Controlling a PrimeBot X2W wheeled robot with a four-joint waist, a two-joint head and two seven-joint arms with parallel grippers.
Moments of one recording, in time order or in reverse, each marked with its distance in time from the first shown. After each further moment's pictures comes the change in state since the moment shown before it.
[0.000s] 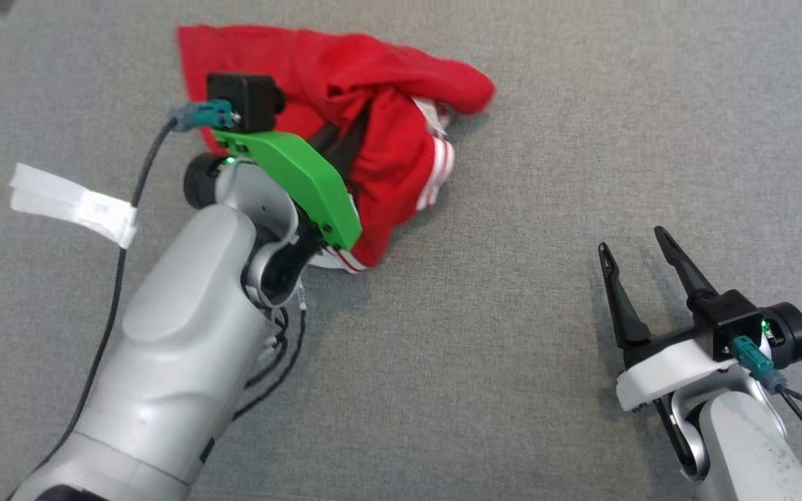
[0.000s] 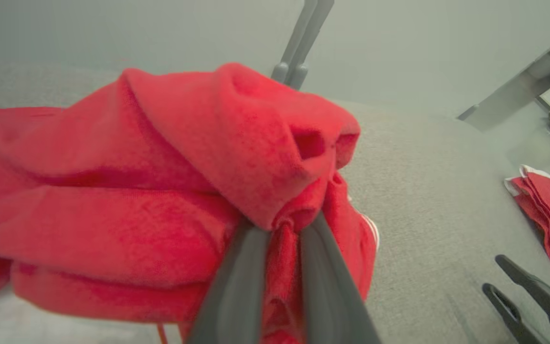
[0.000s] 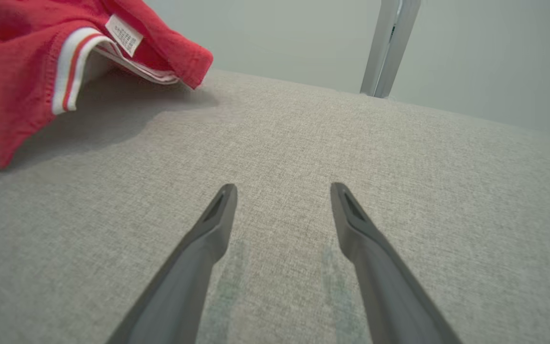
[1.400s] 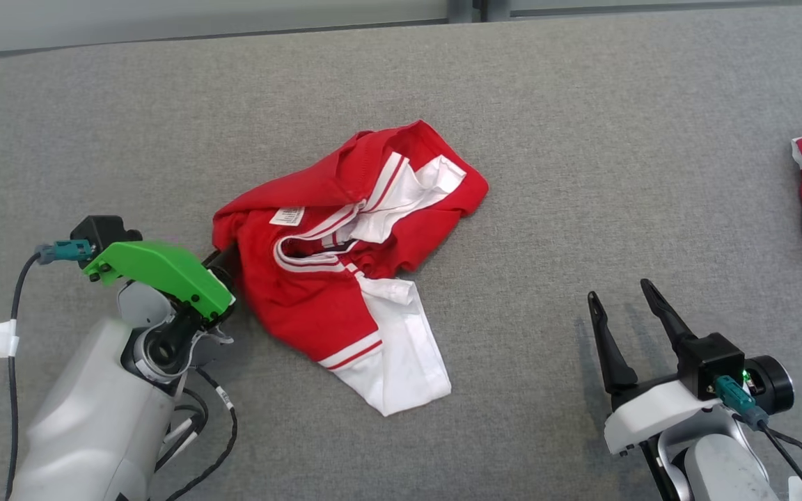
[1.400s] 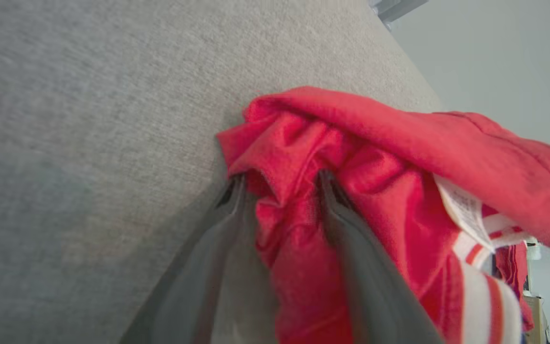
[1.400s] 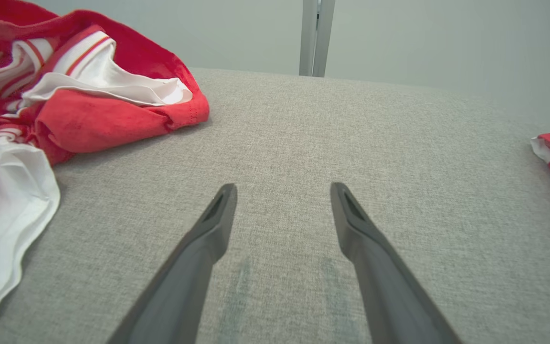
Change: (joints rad) left arm 0.209 0.137 0.123 0.134 -0.439 0.122 0.110; right arm 0.073 0.066 -0.018 0.056 0.001 0.000 -0.016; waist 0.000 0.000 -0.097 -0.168
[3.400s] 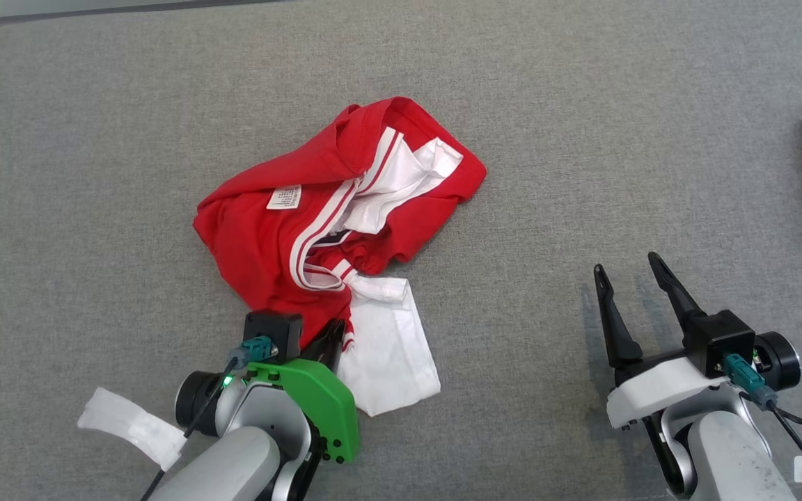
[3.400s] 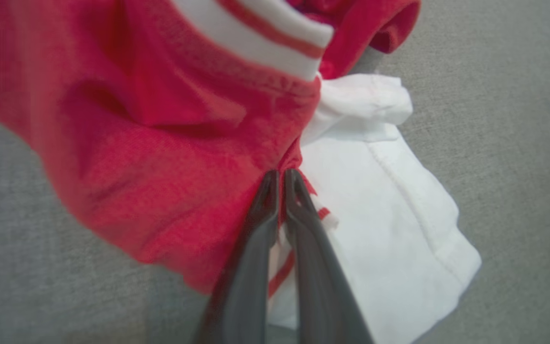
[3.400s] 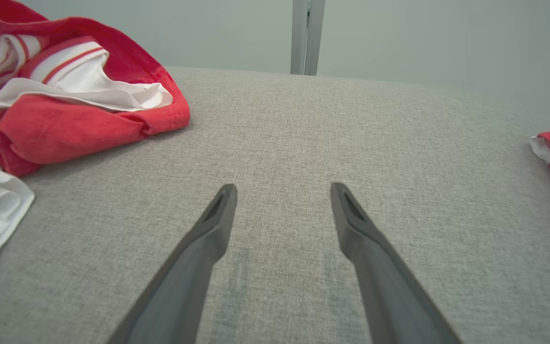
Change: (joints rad) left arm 0.230 0.088 -0.420 -0.519 0.482 0.359 -0.157; right arm -0.043 0.000 -0.017 -0.010 0.005 0.000 -0.001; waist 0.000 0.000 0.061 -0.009
